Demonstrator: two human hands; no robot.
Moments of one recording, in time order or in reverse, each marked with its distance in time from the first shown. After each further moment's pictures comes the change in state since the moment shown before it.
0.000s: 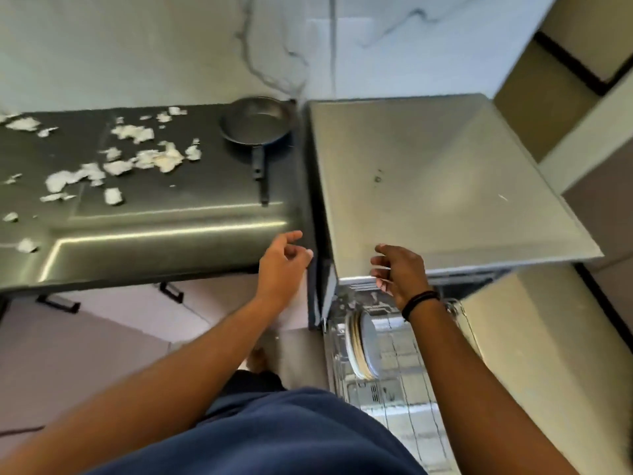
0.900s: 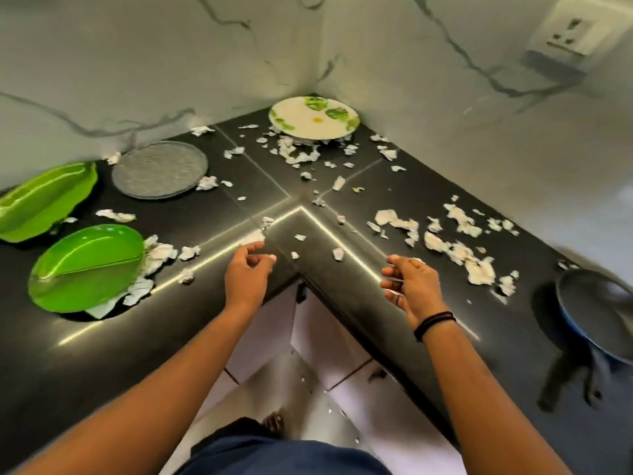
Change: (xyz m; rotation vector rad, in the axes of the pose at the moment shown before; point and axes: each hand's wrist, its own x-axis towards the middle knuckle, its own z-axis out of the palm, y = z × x) left_hand -0.015 -0.173 -0.466 -0.357 1.068 -0.314; right_hand -0.074 0.036 0.534 -0.511 -0.768 -0.100
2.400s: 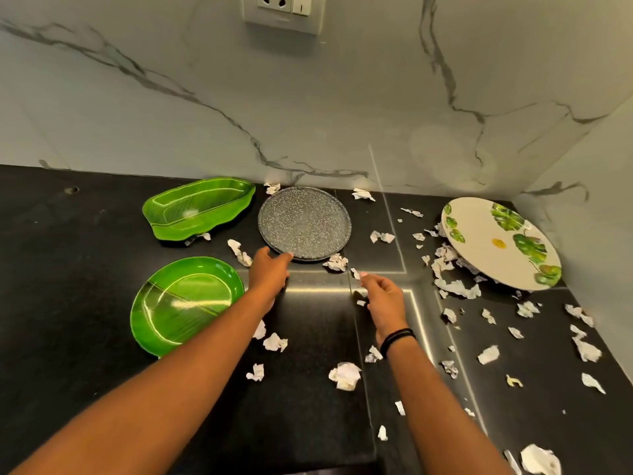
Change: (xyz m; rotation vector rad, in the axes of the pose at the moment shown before) left_hand 0.246 0.002 -0.131 -0.200 0.513 -0.349; right_hand 0.159 -0.030 0.357 -0.362 -0.509 -0.094
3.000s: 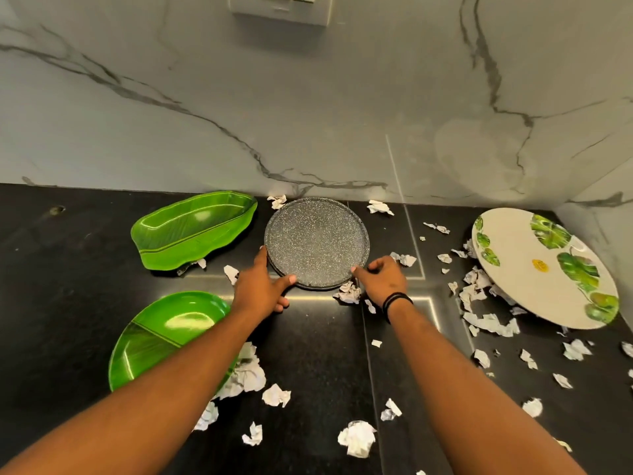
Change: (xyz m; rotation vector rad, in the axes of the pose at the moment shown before) left_hand 0.040 0.019 -0.018 0.353 -0.045 0.100; right_hand 0.131 -0.017 0.050 -0.645 -0.035 -0.059
